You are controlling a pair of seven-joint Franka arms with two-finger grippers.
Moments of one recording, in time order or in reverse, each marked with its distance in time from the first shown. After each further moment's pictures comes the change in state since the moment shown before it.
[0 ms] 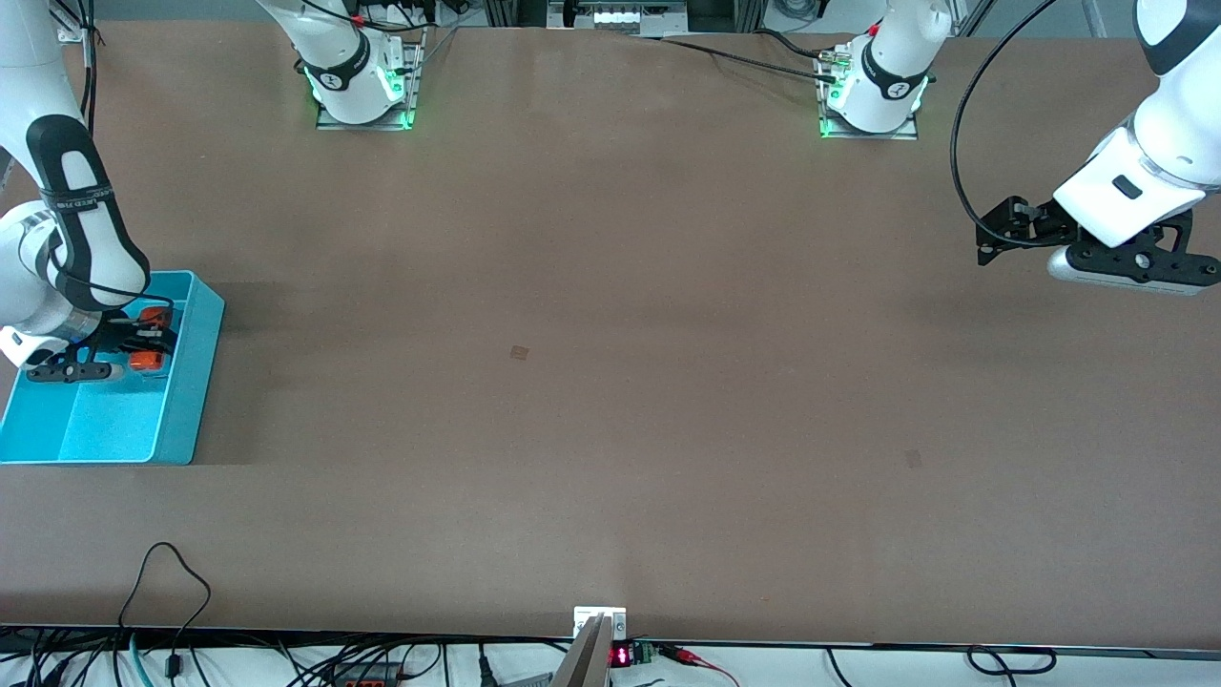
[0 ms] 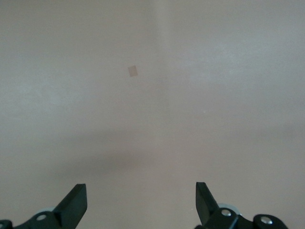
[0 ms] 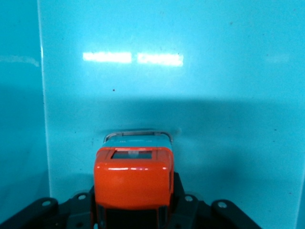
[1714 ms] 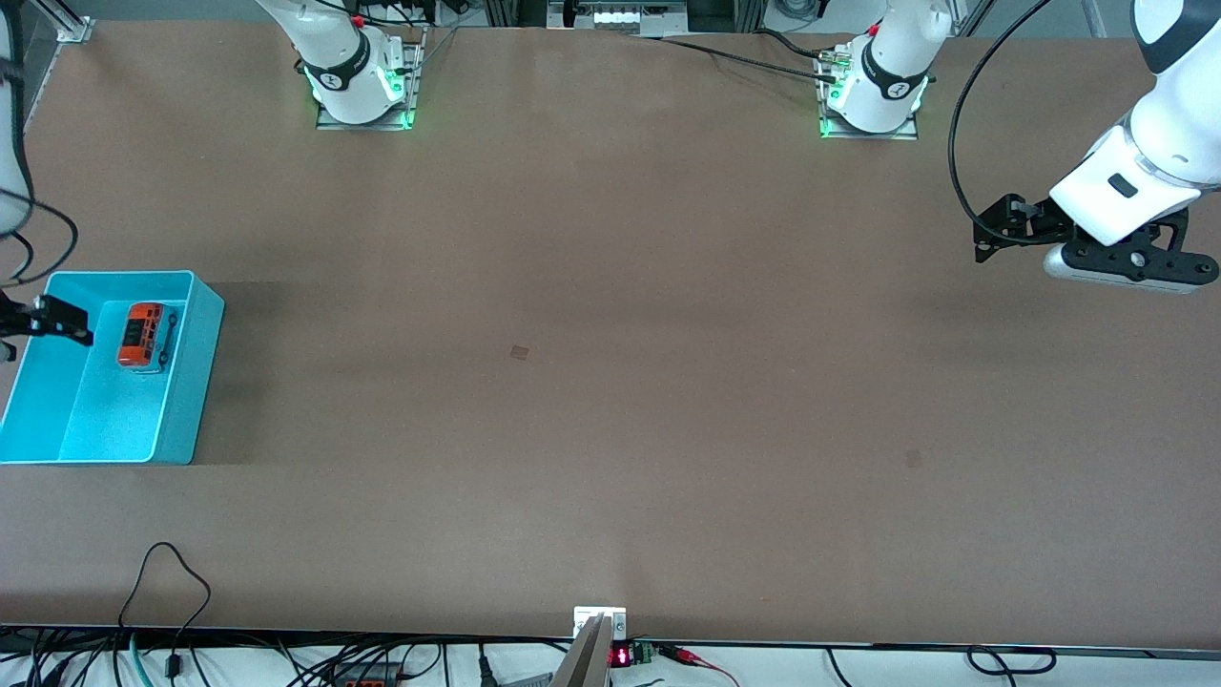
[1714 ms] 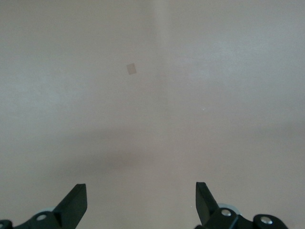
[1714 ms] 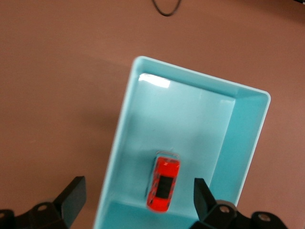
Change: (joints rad) left arm 0.000 -0.001 -0.006 0.001 0.000 -0.011 0.000; right arm 0.044 -0.341 0.123 0.246 -0.218 -0.509 0.053
